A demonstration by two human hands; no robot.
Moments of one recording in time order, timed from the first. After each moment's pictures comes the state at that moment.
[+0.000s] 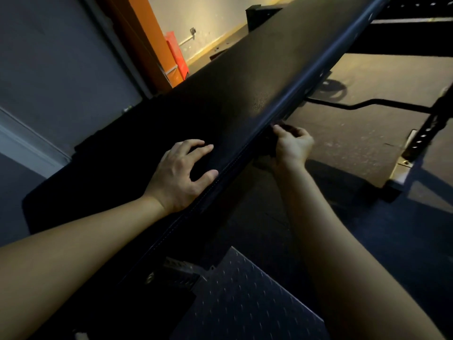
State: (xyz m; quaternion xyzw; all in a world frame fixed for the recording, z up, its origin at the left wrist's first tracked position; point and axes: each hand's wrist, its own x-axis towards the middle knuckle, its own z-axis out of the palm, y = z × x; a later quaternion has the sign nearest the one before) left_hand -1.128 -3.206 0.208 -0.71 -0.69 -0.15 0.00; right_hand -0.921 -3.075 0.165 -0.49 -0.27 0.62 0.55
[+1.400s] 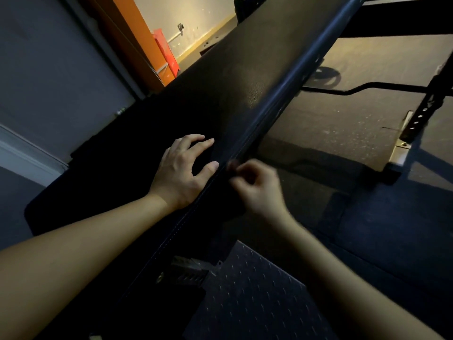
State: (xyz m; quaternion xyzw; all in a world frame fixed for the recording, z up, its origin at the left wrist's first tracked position) left_hand -1.129 -3.207 0.209 -0.70 -0.69 -0.17 -0.01; right_hand -0.940 -3.190 0.150 -0.41 -0.62 0.50 0.45
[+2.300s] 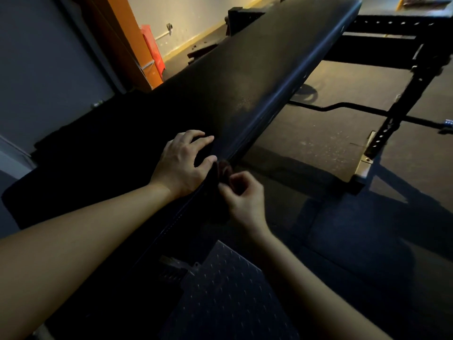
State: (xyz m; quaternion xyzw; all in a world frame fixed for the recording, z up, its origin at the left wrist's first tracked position) left_hand -1.130 -3.204 0.207 -0.70 -0.70 -0.16 -0.03; right_hand -0.952 -3.235 0.160 -0.47 -0.54 0.56 0.42
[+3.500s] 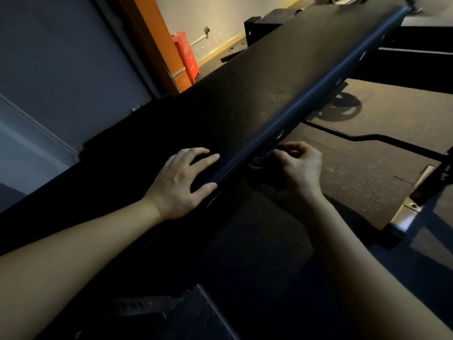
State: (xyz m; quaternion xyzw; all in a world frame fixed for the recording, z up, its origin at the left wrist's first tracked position) left_hand -1.025 -2.992 0.219 -0.70 -0.71 -0.06 -0.01; right_hand -0.795 -2.855 0.153 -0.48 -0.52 0.55 0.44
